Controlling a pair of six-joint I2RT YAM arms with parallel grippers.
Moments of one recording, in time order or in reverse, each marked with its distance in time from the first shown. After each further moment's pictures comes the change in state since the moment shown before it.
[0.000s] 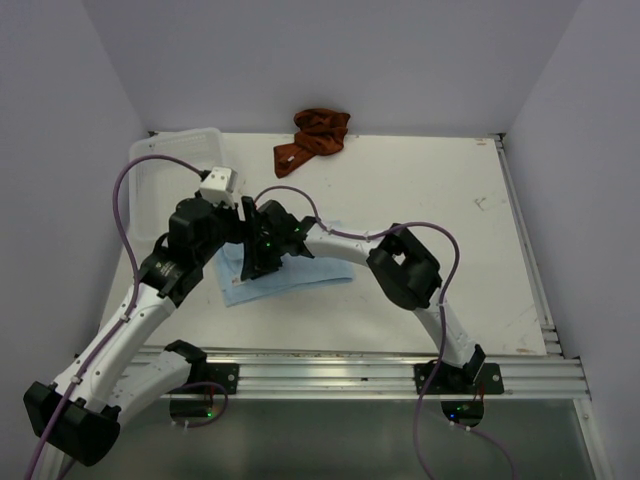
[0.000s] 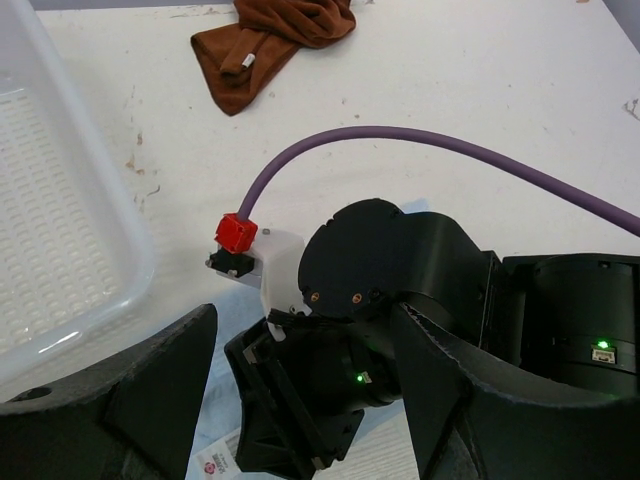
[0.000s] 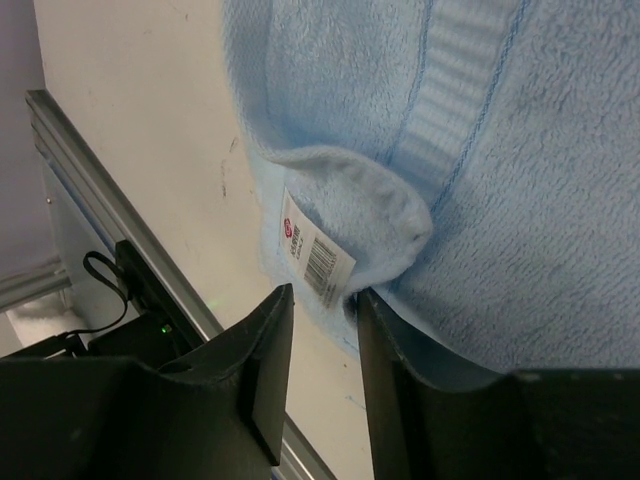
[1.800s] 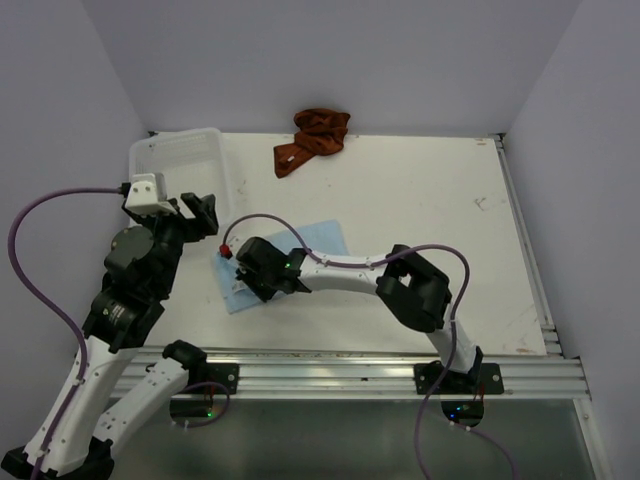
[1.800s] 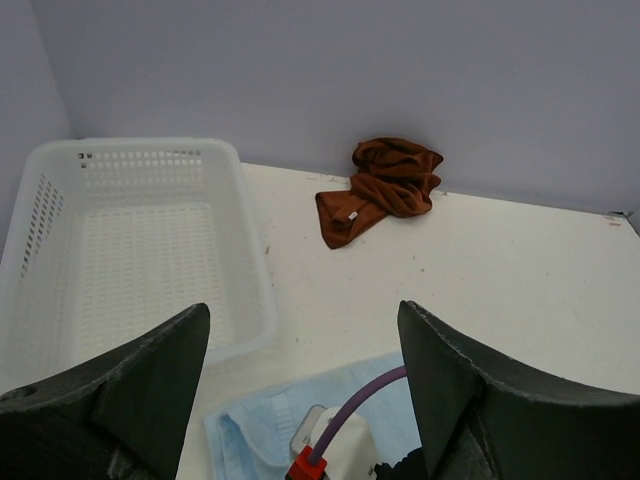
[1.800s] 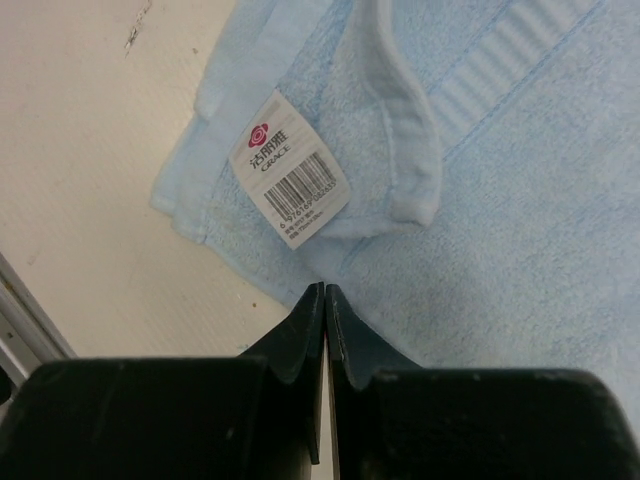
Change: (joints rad) left arm 0.000 -0.276 0.114 -0.091 -0.330 -0.011; right arm 0.196 -0.137 -0.159 -0.023 0.414 -0.542
